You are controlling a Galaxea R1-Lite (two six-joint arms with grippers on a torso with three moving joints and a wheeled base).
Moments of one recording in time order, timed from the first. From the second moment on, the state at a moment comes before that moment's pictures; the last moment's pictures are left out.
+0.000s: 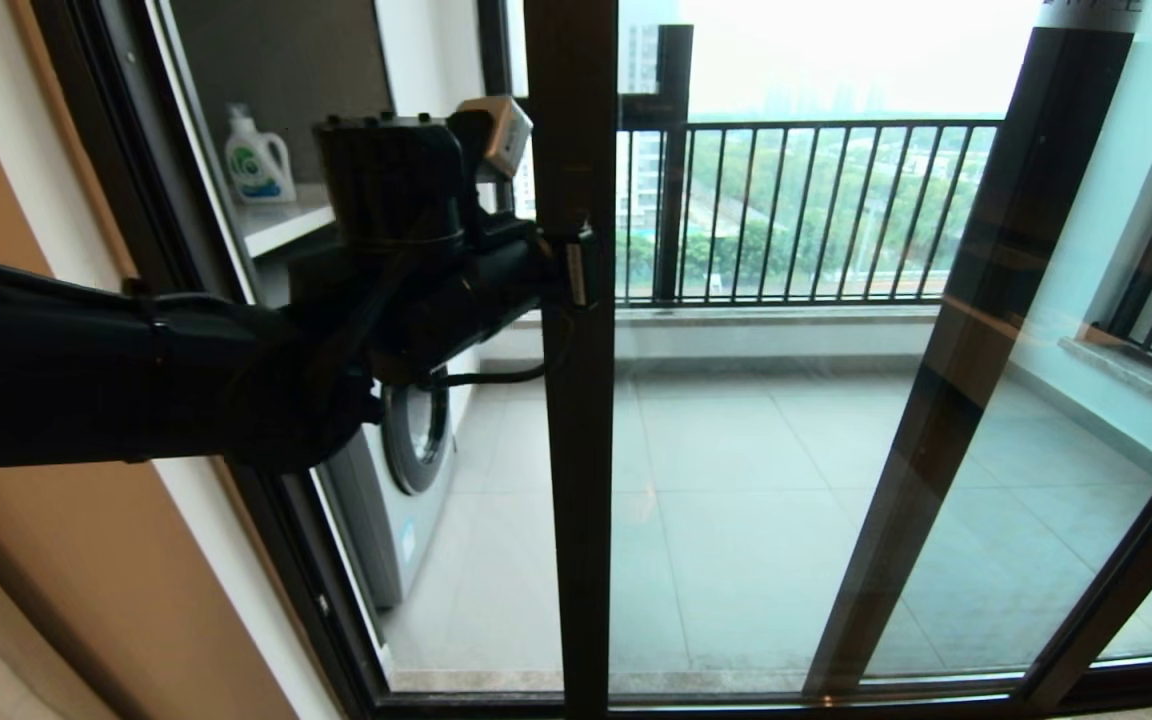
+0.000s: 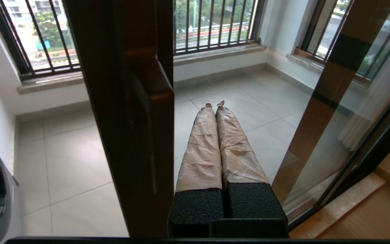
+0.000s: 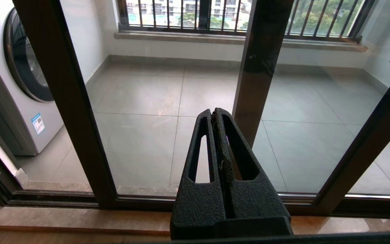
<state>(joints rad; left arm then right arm) -0.65 1.89 -1.39 -0.57 0.09 -0.09 0.00 0.00 0.00 -0.02 0.05 -0.09</state>
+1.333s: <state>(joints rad) -0.58 2.15 -1.66 -0.57 0.23 -0.09 0.00 0.00 0.00 -0.02 0.05 -0.09</state>
